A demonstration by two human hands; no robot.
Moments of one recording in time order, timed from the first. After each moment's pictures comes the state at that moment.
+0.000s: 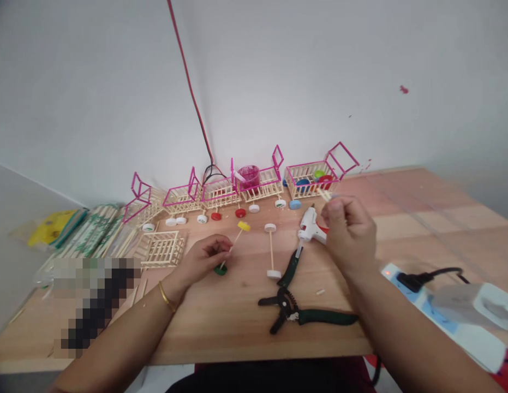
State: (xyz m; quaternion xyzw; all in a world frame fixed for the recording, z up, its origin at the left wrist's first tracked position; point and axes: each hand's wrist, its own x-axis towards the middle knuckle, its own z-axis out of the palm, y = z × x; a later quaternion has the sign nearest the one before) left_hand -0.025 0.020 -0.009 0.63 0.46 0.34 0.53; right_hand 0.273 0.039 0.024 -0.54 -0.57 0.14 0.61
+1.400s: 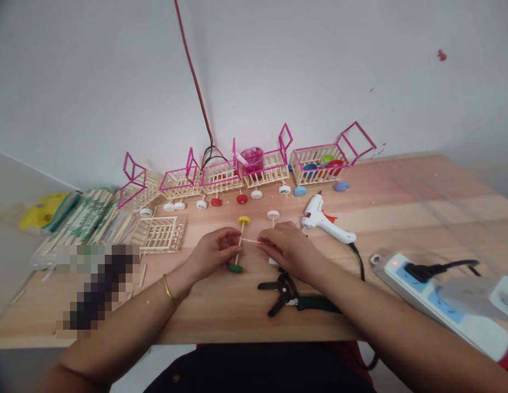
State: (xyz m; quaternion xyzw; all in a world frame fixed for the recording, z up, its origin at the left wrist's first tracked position) left_hand 0.001 0.007 -0.014 0.52 0.52 0.33 0.60; right_hand 0.221 0.023 -0.001 -0.35 -0.88 0.18 0.25
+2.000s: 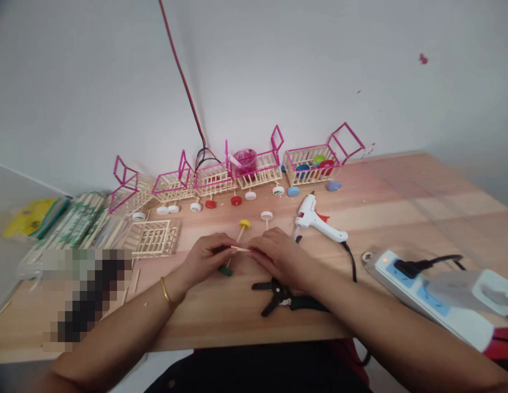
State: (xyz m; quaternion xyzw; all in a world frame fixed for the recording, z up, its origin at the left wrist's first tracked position) left_hand -0.005 0.009 -0.004 0.73 0.42 0.33 0.42; right_hand 0.215 0.014 -0.001 -0.33 -0.89 0.18 0.25
